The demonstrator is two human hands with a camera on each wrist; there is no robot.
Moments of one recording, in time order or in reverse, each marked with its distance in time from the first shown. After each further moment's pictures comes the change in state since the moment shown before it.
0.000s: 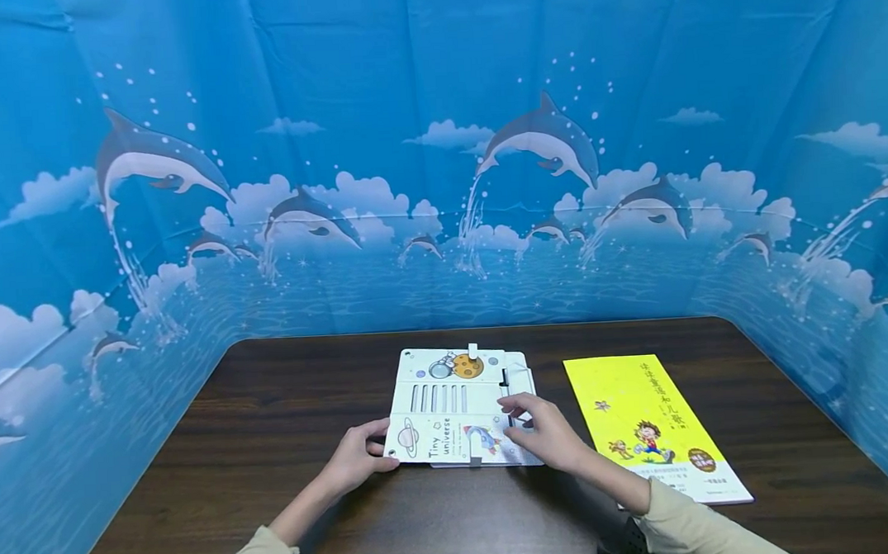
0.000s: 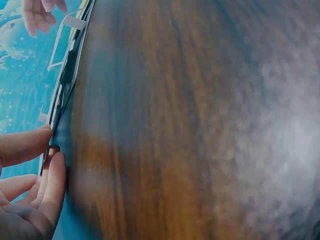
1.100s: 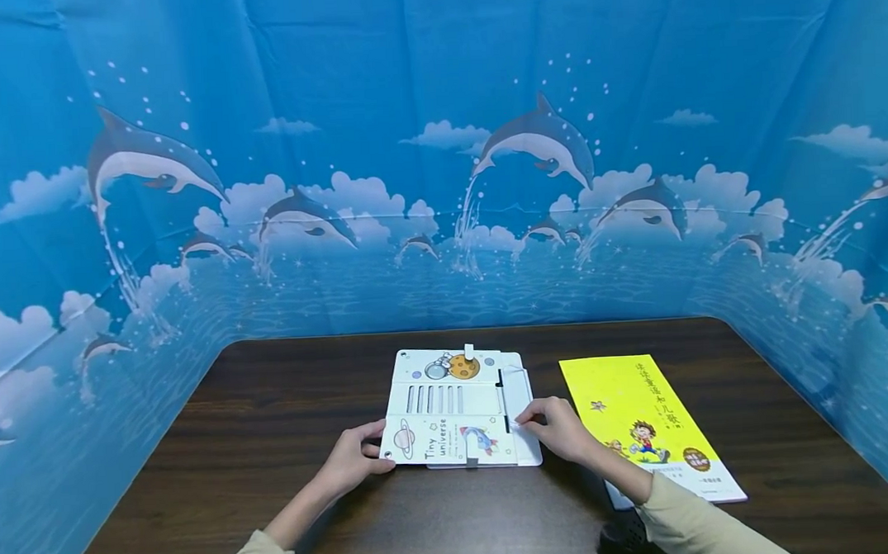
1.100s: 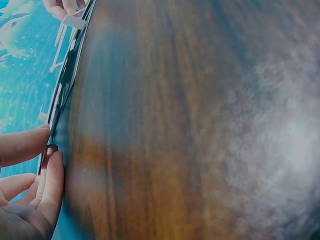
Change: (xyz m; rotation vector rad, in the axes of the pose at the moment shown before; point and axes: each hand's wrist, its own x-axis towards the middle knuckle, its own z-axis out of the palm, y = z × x) left_hand 0.002 -0.005 0.000 -0.013 -0.011 0.008; right_hand 0.003 0.037 -0.009 -0.097 0.014 0.061
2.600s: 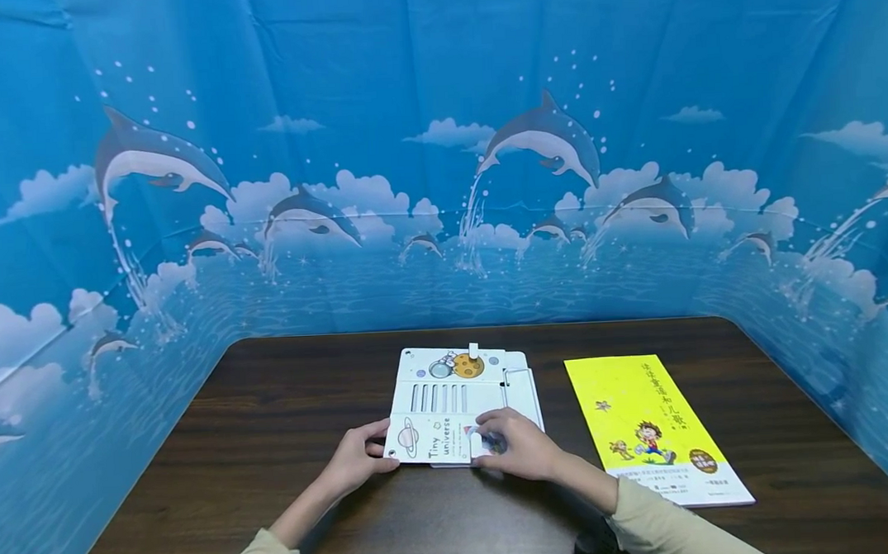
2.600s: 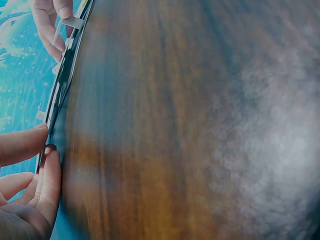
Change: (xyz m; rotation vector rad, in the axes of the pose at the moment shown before) left_hand -0.002 0.000 0.000 0.001 0.005 0.018; right_hand 0.004 -0.040 0.034 -0.153 -0.190 -0.222
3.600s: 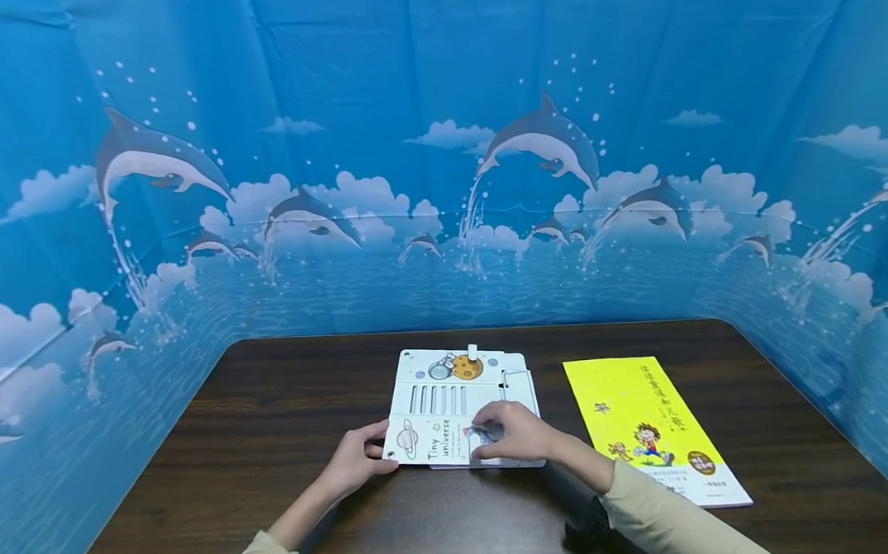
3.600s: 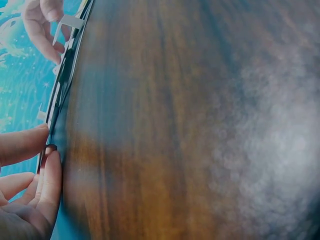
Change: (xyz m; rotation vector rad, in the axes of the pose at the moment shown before) left_hand 0.000 0.000 0.001 0.009 -0.003 0.006; right_hand 0.016 0.008 -0.012 0.057 -0.068 -0.041
